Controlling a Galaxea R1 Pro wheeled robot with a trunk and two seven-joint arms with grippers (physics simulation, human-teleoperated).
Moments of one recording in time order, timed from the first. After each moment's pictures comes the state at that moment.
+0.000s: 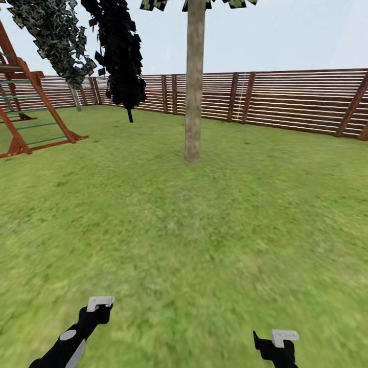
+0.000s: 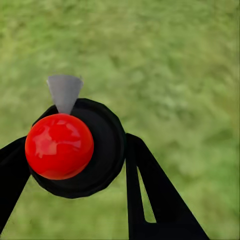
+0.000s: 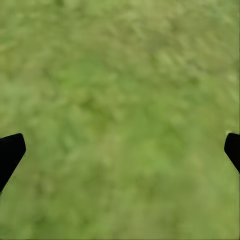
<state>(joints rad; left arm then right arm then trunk) -0.44 0.14 0.06 -0.48 0.03 -0.13 -0.12 -0.41 -0.05 -0.52 -0.20 0.43 -0.42 0.04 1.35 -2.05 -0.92</state>
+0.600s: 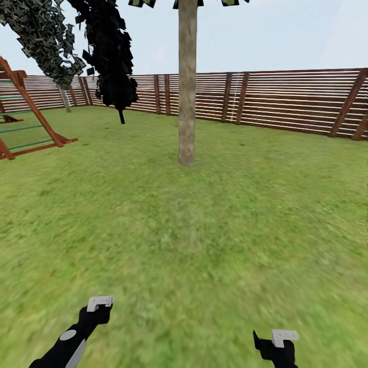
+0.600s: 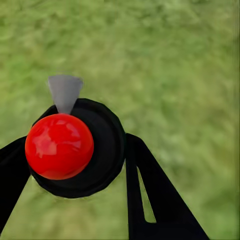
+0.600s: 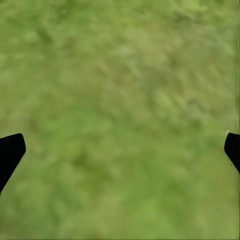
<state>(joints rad) -0.44 0.14 0.06 -0.48 0.03 -0.13 -0.12 -0.41 -0.05 -0.52 -0.21 0.43 -0.42 0.04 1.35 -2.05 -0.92</state>
